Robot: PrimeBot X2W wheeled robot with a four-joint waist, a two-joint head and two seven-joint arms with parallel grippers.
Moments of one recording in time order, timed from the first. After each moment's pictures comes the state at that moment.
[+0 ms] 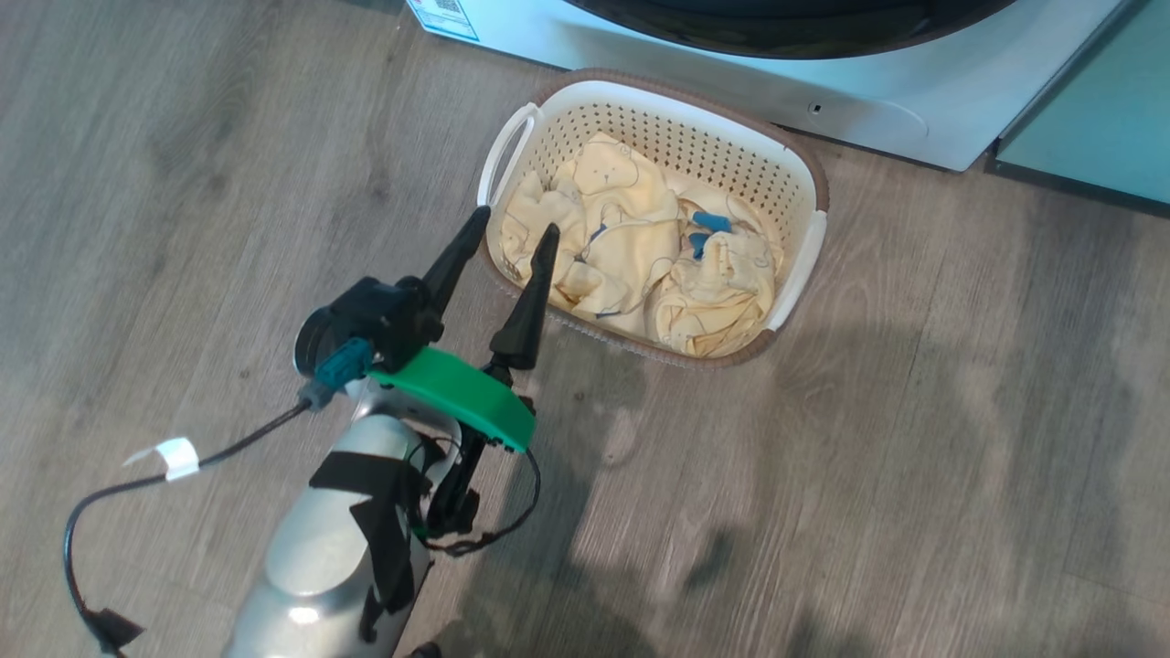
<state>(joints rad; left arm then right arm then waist) -0.43 0.03 -0.24 0.28 -0.28 -0.10 -0.26 -1.45 -0.08 -0.25 1.14 1.11 0.13 0.52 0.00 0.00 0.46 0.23</state>
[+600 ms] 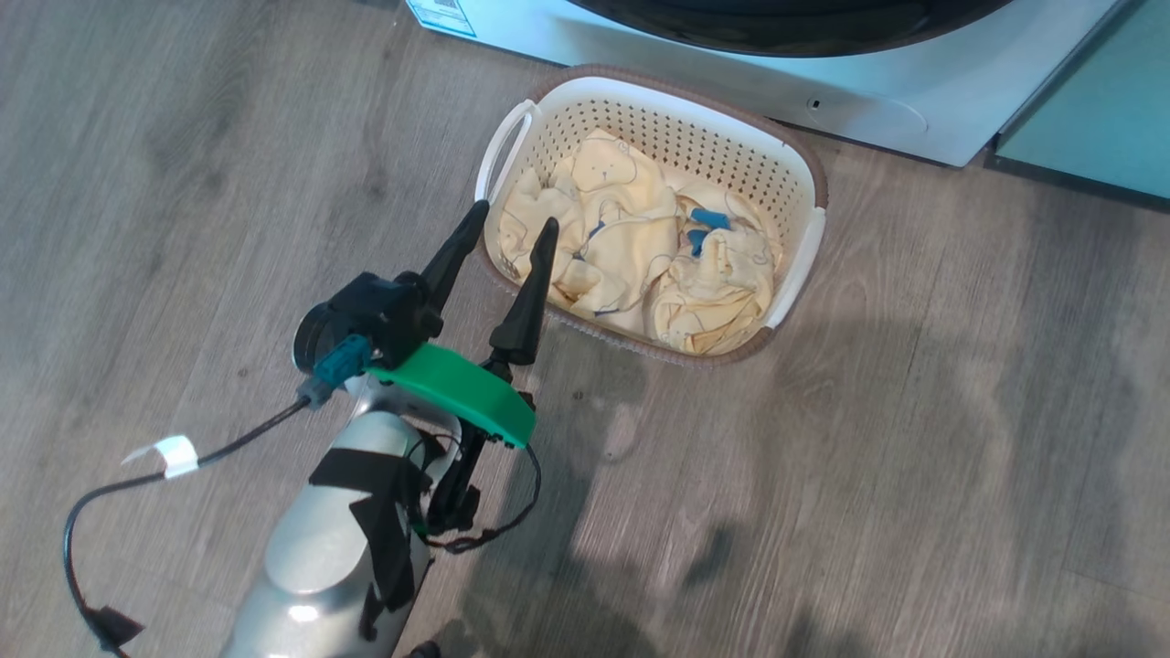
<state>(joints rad) -0.44 0.03 -0.24 0.27 -0.28 -0.09 -0.26 -1.47 -0.09 -0.23 1.18 1.10 0.13 0.57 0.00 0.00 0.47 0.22</state>
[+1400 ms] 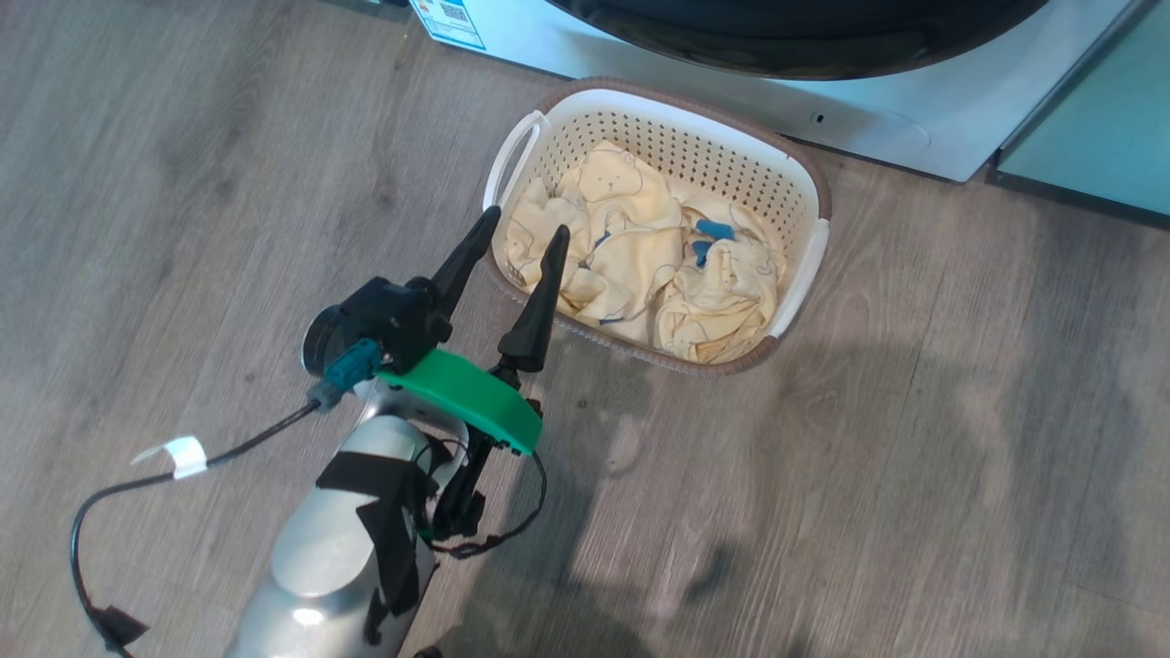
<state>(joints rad) -0.44 0.03 -0.26 0.27 -0.28 -0.09 -0.26 -1.42 -0.10 -0.21 1.13 1.11 0.13 0.63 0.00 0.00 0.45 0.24</state>
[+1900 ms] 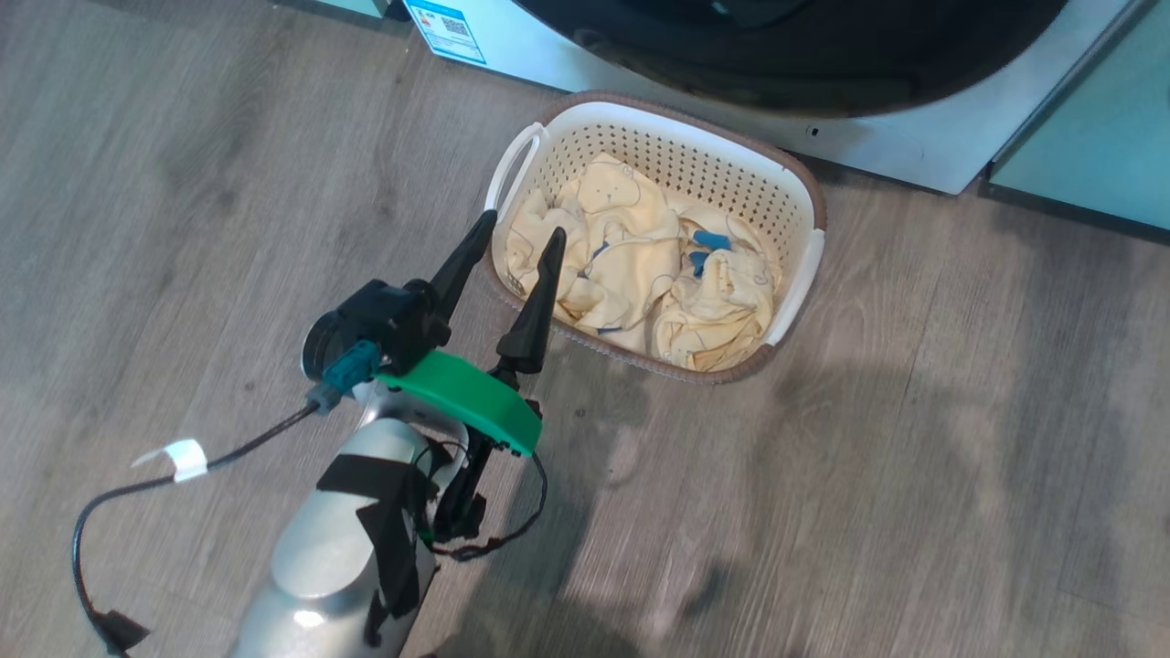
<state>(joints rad) -0.43 0.03 -0.26 0.28 -0.29 -0.08 -0.26 -1.34 -0.12 -0.15 1.10 1.17 0.13 0.70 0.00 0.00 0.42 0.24</state>
